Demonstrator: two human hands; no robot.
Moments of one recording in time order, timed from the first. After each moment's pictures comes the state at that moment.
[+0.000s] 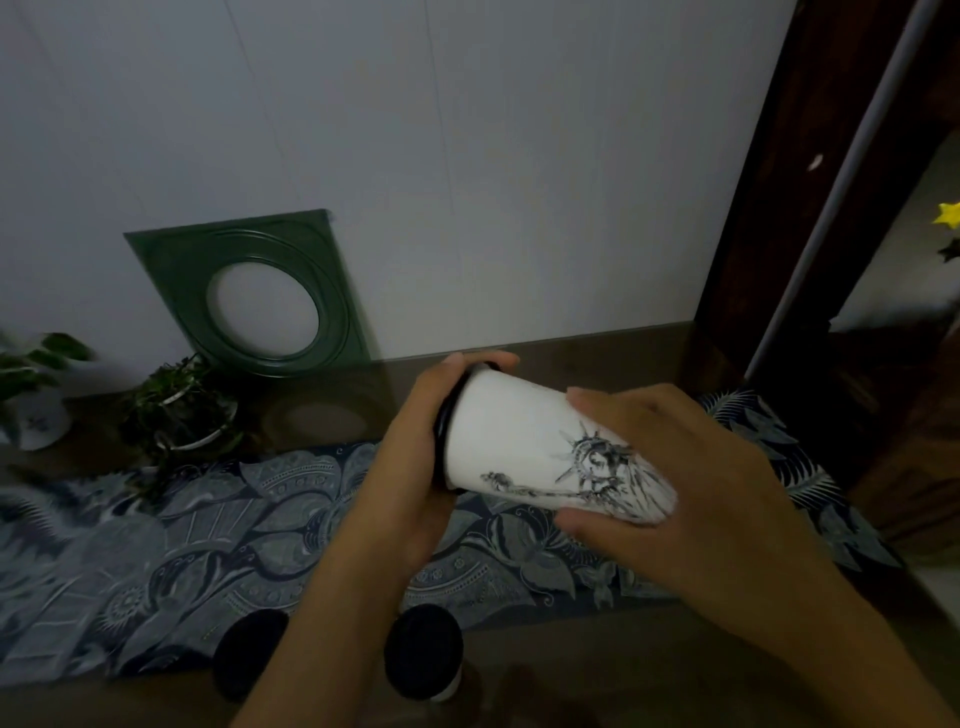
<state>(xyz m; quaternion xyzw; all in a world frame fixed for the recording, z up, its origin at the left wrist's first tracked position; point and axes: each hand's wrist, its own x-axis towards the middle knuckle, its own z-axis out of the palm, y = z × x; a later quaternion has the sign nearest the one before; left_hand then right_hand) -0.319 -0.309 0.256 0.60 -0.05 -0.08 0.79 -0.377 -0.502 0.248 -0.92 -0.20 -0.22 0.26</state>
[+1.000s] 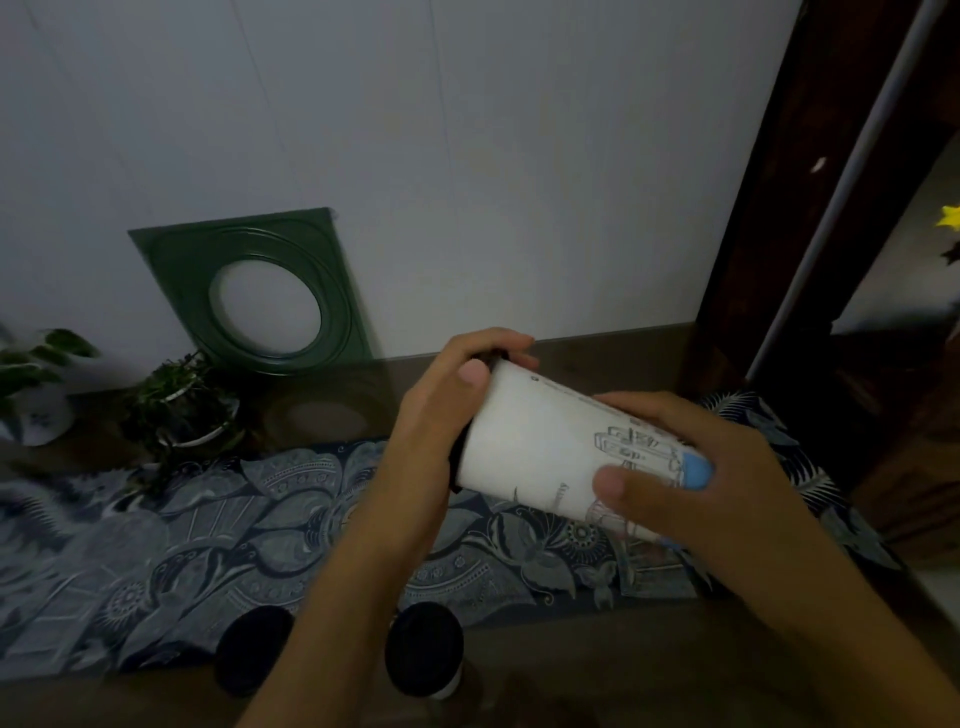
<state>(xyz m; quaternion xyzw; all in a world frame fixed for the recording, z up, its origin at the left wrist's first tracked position) -0.328 -0.309 0.262 0.66 -0.20 0.01 0.73 -0.380 -0.499 0.256 -0.78 -0.13 -0.07 0.61</state>
